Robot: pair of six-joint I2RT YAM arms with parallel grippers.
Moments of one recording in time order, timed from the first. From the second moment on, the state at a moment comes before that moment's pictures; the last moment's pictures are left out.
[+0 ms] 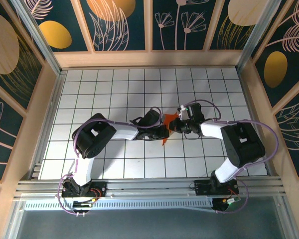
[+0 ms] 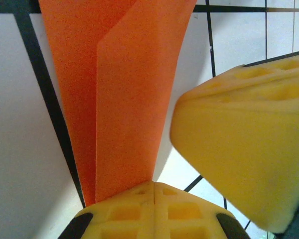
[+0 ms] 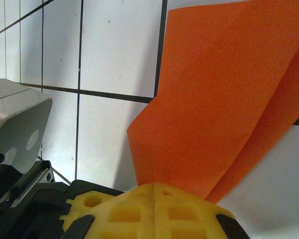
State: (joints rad) left arm -0.84 2.02 1.05 0.15 0.38 -0.89; right arm 0.37 1.62 0.66 0.06 -0.56 0.53
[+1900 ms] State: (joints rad) left arm -0.85 2.02 1.06 0.15 0.33 -0.89; right arm 0.22 1.71 0.73 0.04 -0.50 0.47
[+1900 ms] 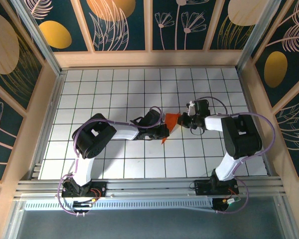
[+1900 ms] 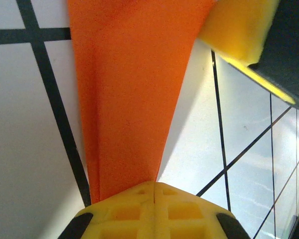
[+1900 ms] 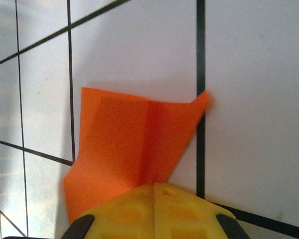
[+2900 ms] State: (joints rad) left arm -0.85 2.02 1.05 0.16 0.33 -0.89; right arm 0.28 1.77 0.74 0.12 -0.53 0.52
